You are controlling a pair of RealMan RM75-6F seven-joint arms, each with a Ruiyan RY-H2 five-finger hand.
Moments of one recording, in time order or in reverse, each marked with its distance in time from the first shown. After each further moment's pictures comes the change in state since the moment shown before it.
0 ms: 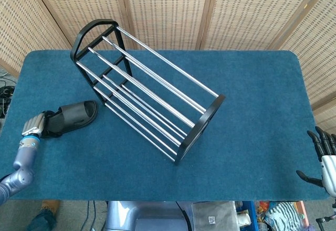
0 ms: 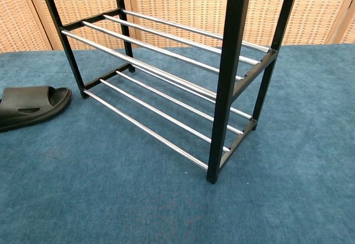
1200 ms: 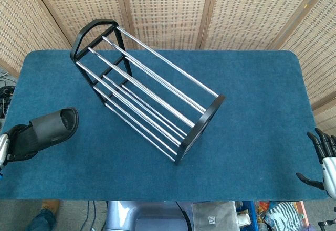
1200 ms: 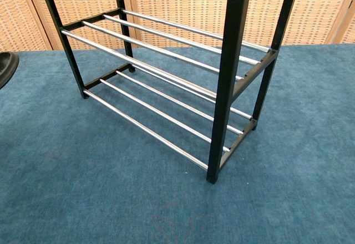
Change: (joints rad) left arm 0.377 0.382 0.077 -0.578 0.516 0.514 -0.351; right arm -0.010 0.025 -0.015 -0.014 -0.031 0.017 0.039
